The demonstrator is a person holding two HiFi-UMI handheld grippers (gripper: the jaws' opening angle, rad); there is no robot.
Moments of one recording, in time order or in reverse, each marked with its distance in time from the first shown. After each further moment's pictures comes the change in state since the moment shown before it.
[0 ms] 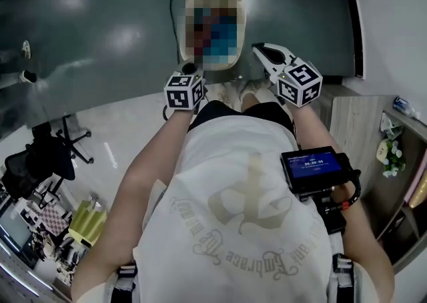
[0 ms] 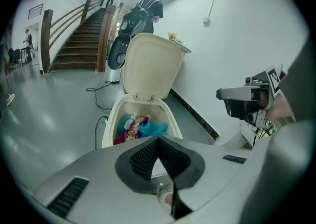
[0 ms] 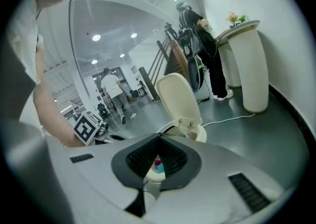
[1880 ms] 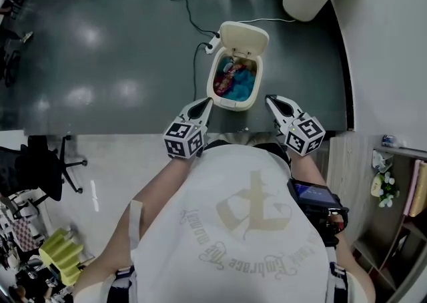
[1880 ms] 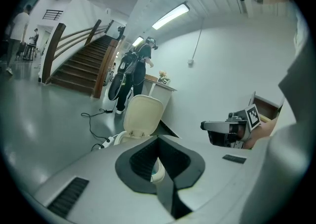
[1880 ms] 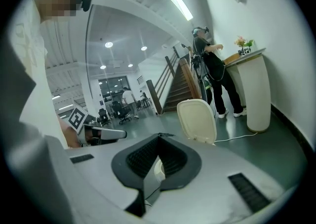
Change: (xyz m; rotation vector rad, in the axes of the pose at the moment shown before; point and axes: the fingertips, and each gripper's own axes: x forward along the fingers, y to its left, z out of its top) left arm -0.194 -0.011 0.047 -0.010 -0.382 -0.126; right arm -0.052 0.133 0.040 -0.106 -0.180 0.002
